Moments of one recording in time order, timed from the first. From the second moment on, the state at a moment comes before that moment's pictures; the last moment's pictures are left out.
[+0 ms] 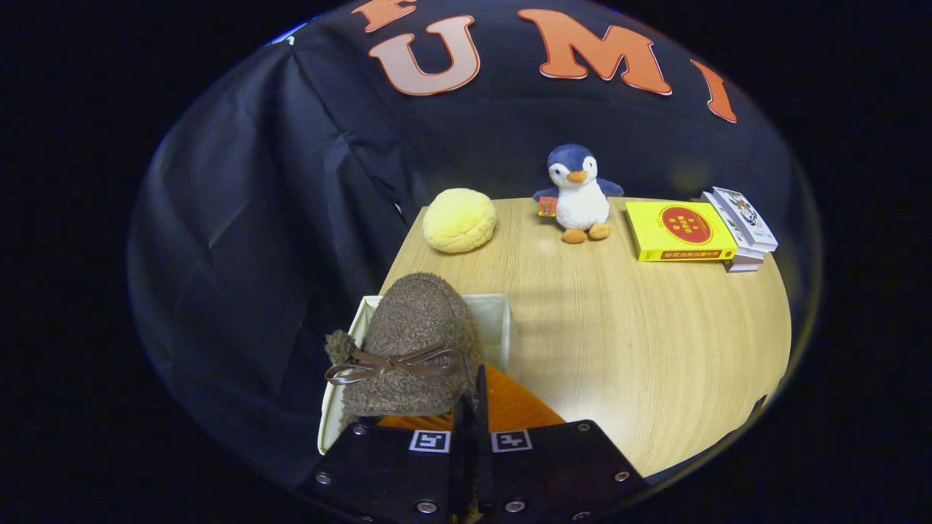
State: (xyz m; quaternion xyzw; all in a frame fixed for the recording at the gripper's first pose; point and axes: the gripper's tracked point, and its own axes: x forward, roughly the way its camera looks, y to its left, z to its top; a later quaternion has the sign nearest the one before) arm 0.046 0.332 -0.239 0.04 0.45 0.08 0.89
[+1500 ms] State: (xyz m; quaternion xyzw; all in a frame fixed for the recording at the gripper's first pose) arm 0.052 0.239 -0.127 -0.05 0.26 0.12 0.96
